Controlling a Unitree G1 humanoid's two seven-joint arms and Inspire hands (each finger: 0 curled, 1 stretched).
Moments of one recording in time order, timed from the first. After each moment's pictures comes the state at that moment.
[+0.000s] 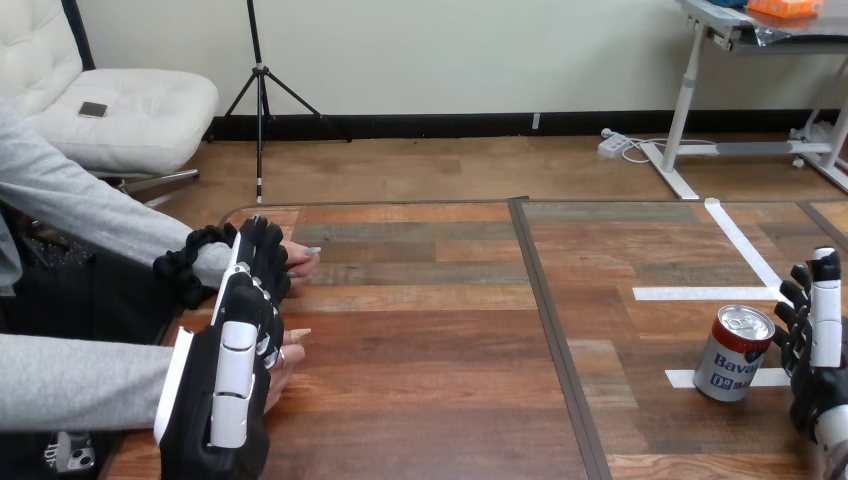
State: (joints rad) left arm 0.30 0.06 -0.03 0.05 -0.24 -0.60 -0.24; right arm -0.43 -0.42 -0.40 1.23 0.20 -0.43 0.24
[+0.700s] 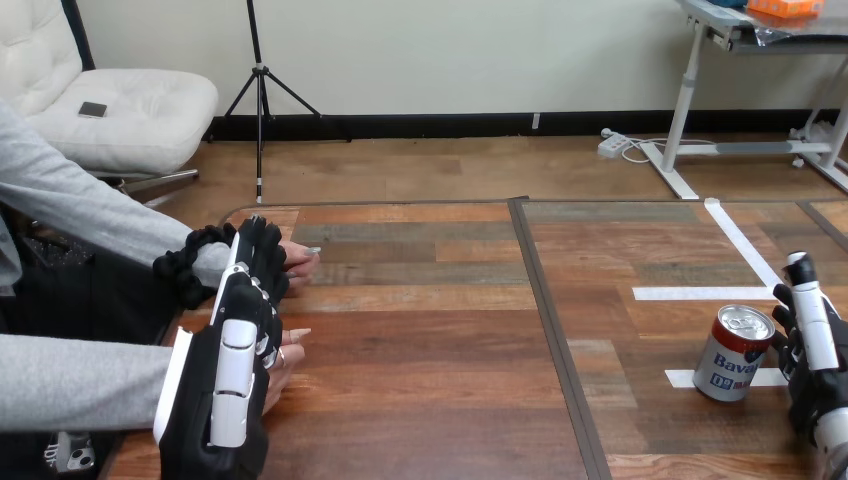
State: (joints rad) left arm 0.30 0.06 -0.03 0.04 -0.23 -0.59 -0.23; right arm -0.43 -0.42 -0.41 1.23 0.22 -0.41 0.25
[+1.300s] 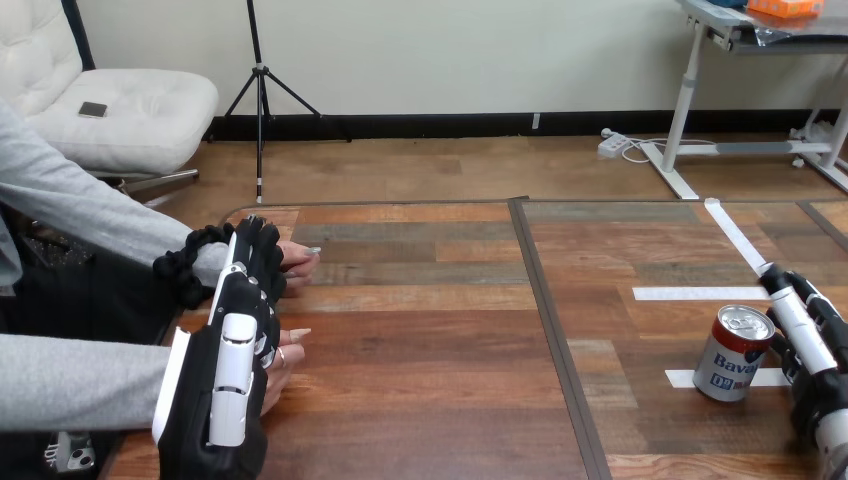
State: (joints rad) left arm 0.30 0.06 -0.03 0.04 -0.23 -0.59 -0.22; right arm -0.43 -0.42 -0.40 1.23 0.22 -0.40 0.21
